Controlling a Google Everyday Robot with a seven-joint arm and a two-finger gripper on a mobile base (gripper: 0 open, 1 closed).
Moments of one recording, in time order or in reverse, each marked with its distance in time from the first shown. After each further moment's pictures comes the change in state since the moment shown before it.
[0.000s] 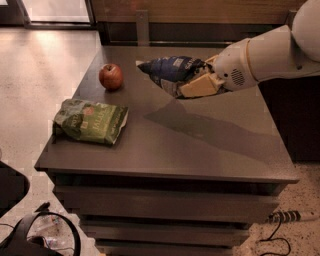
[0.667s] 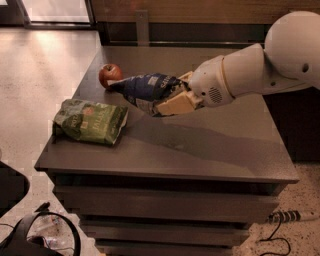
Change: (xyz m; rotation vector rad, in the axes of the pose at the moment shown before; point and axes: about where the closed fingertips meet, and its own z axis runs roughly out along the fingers) arm -0.010 0.063 0.035 -0.145 -0.040 -0.055
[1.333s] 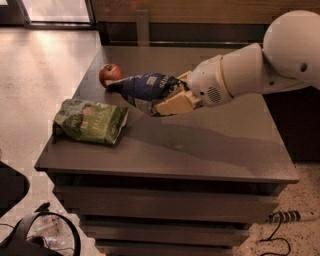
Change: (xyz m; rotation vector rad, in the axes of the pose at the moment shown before) arm -0.002 0.001 0.002 -0.003 0.001 -0.003
